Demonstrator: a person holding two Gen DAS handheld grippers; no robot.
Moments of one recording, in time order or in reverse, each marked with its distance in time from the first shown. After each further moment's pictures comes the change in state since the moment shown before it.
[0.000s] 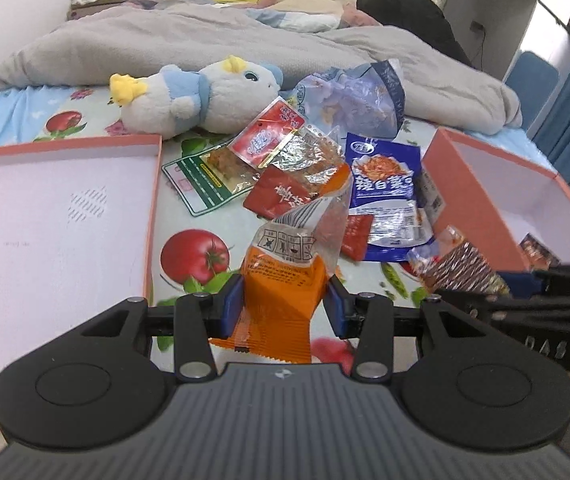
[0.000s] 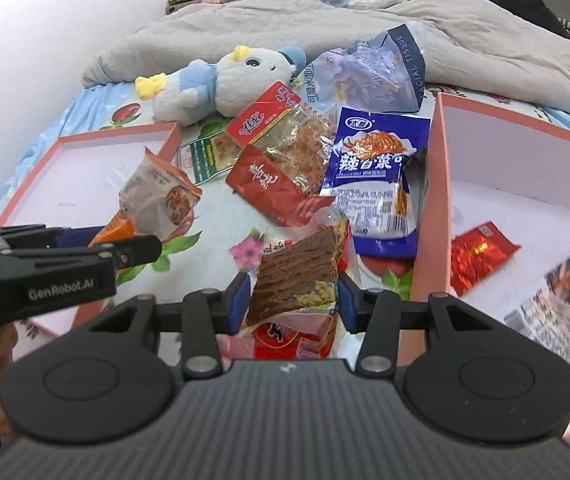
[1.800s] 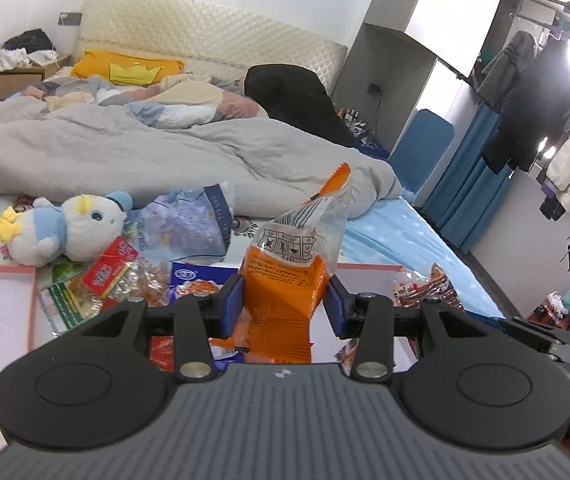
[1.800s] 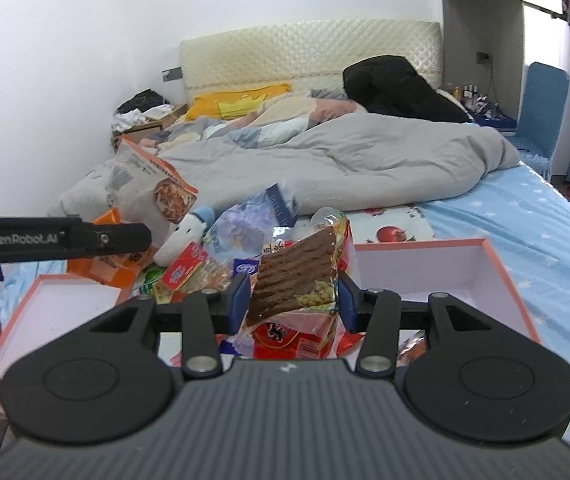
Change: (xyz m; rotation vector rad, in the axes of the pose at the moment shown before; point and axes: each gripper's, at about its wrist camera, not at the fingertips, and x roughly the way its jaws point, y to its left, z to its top) left arm -0.117 -0.150 0.105 0.054 -0.179 -0.285; right arm -0.171 -0.091 0.028 0.141 -0.350 -0.168
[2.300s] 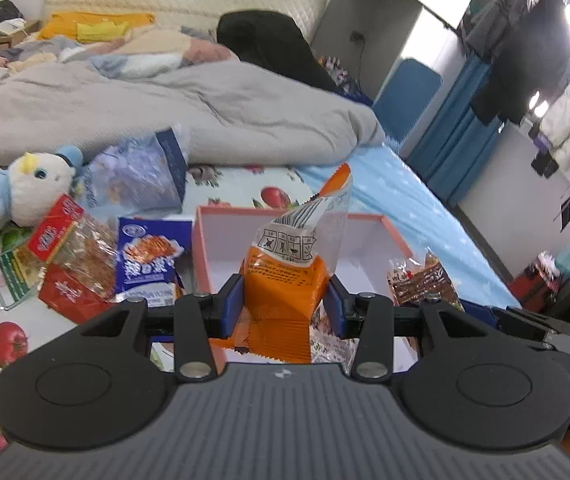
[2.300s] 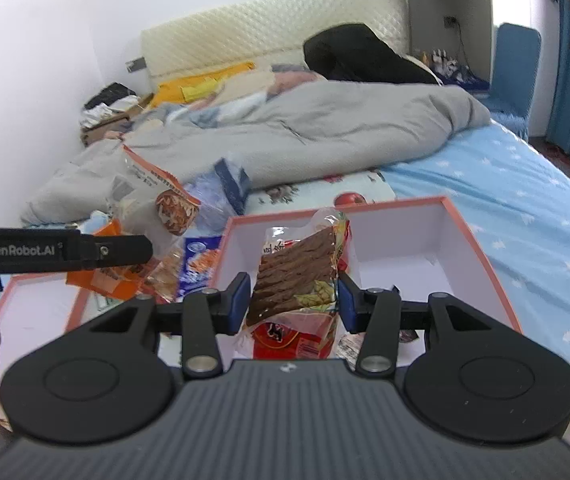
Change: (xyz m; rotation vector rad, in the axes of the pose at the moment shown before) left arm 0.081 -0.039 -0.021 0.044 0.163 -0.045; right arm 0.028 -0.059 -0.023 0.088 0.090 -0.050
